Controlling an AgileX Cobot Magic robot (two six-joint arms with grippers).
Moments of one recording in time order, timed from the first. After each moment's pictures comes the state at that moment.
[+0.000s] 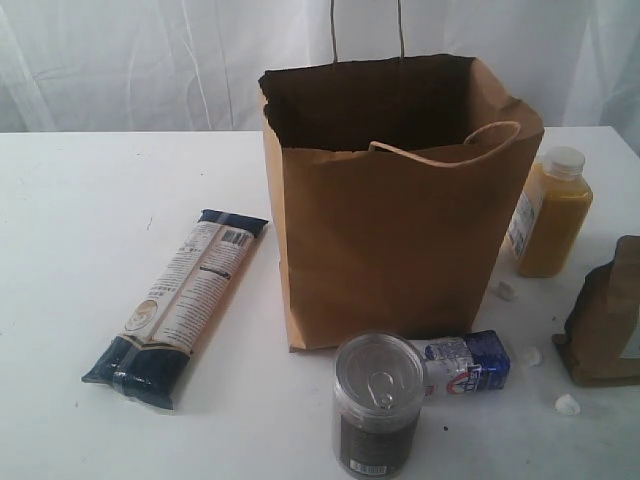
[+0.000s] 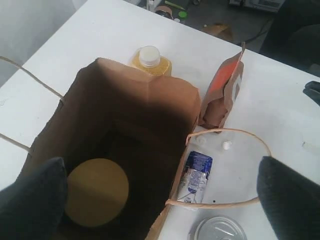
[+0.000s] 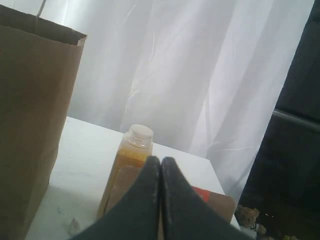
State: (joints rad) left arm -0.73 1.73 -2.25 -0.35 1.32 0.34; right arm 0.06 0.11 -0.01 0.31 -0.11 -0.63
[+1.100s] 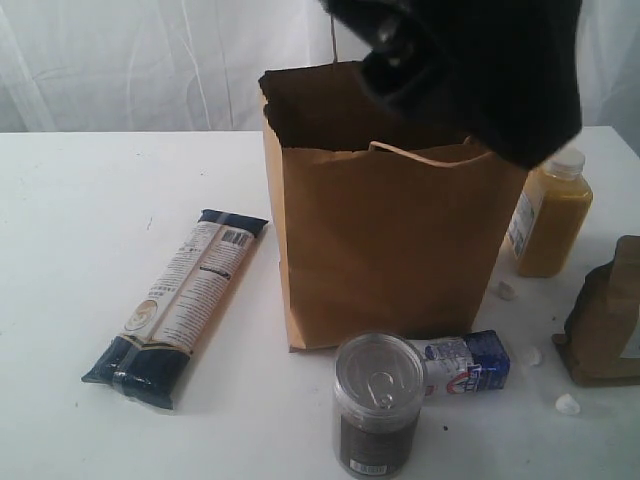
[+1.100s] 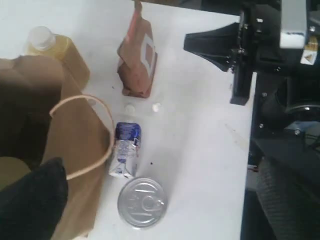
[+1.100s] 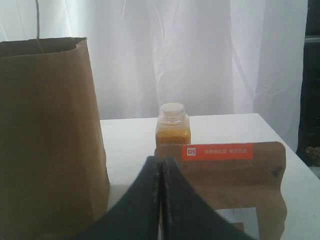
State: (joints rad) left arm -1.07 1.56 -2.01 -0.22 1.32 0.33; right arm 0.06 0.11 -0.01 0.40 -0.02 -0.32
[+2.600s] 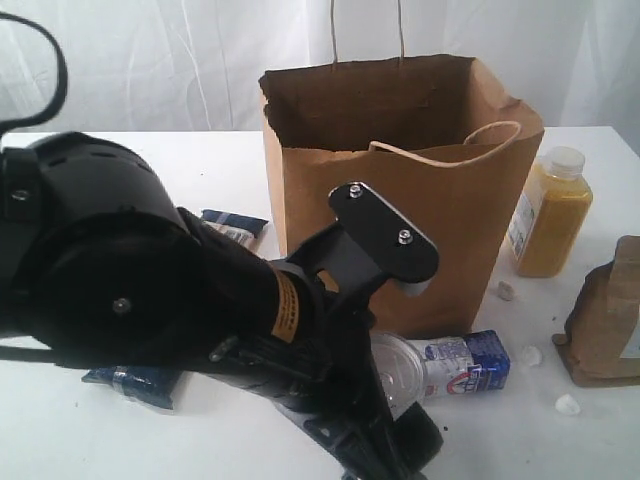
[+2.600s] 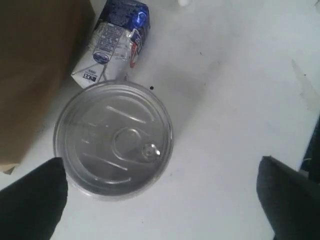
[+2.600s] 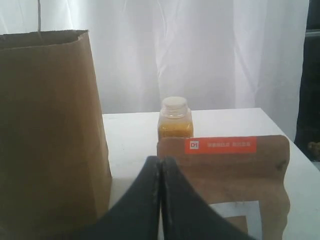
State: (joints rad) left arm -1.15 1.48 -1.05 -0.05 0.56 -0.01; right arm 0.06 0.11 -0.01 0.40 0.00 -0.32
